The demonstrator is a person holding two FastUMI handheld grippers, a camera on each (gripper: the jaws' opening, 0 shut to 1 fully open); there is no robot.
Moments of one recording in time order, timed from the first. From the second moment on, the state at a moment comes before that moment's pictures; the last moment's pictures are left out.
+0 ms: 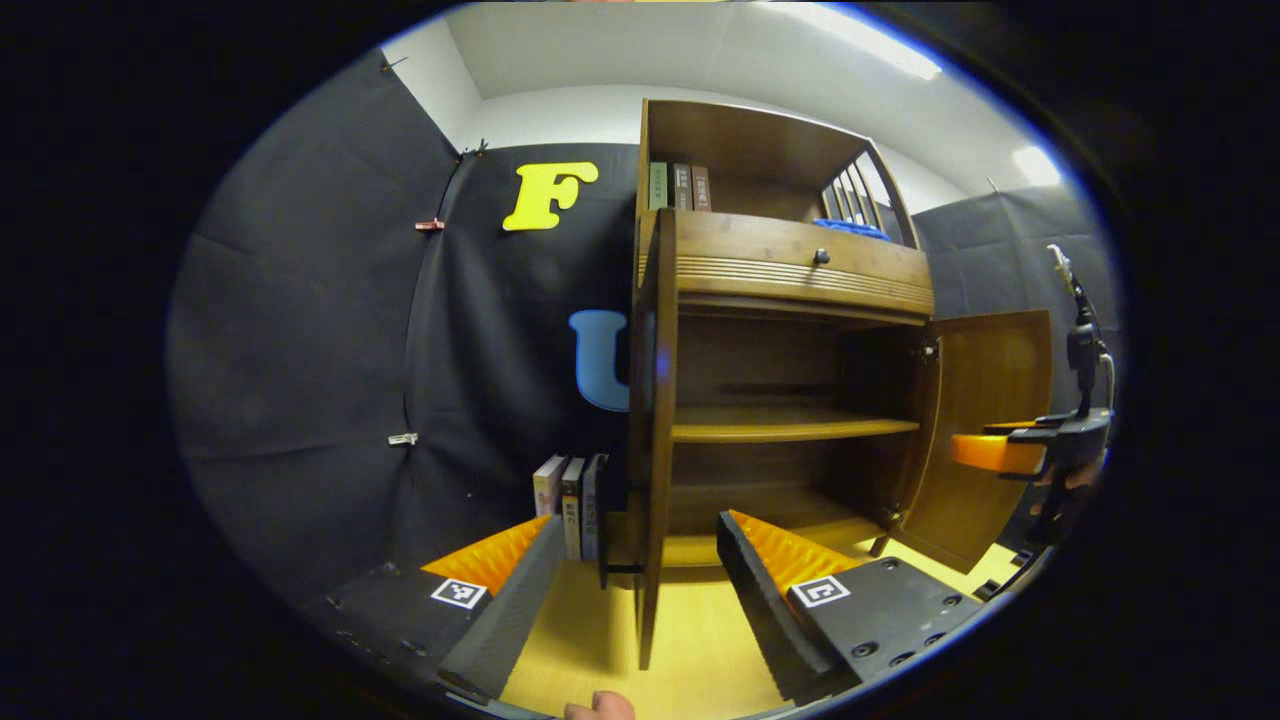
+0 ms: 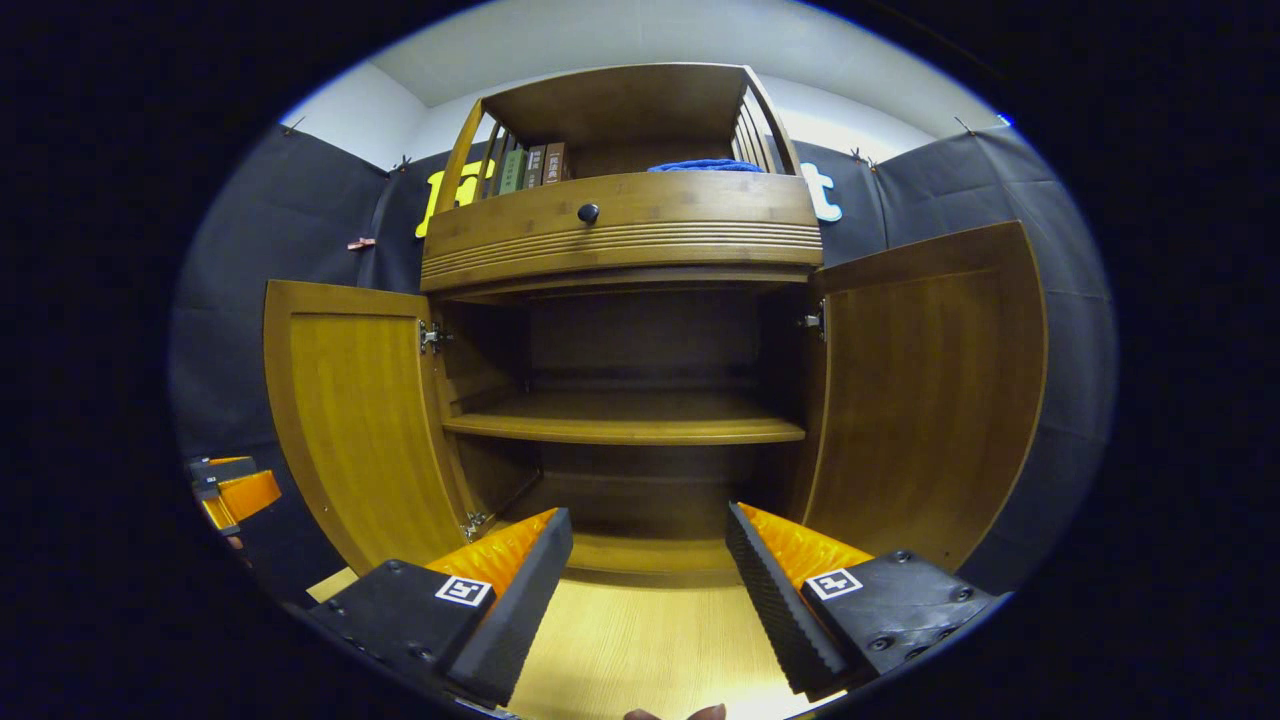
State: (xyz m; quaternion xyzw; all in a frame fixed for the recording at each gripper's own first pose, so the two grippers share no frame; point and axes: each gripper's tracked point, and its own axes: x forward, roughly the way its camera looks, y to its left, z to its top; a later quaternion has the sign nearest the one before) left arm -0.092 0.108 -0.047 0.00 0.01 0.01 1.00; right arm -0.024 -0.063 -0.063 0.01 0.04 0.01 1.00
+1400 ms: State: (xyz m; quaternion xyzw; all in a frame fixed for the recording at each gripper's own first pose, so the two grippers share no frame) left arm -0.064 -0.042 -0.030 0.01 0.00 -0.06 1.00; right arm -0.020 -0.036 -0.031 -0.01 0.02 0.05 1.00
